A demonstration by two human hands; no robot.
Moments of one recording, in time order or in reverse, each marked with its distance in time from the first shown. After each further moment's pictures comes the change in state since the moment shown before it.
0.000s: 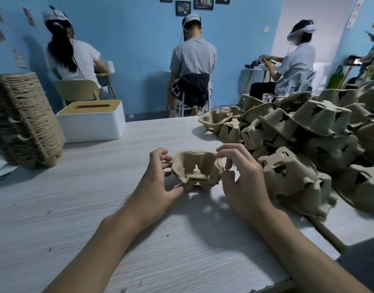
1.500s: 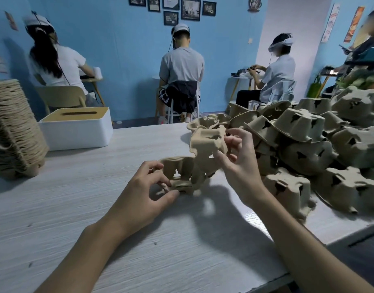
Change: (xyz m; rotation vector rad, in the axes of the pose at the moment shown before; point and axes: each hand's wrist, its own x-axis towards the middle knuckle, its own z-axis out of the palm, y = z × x) left_hand 0.002 -0.004 -0.005 0.104 -0.026 0.143; right_hand 0.031 0.003 -0.017 0.439 0.050 0.481
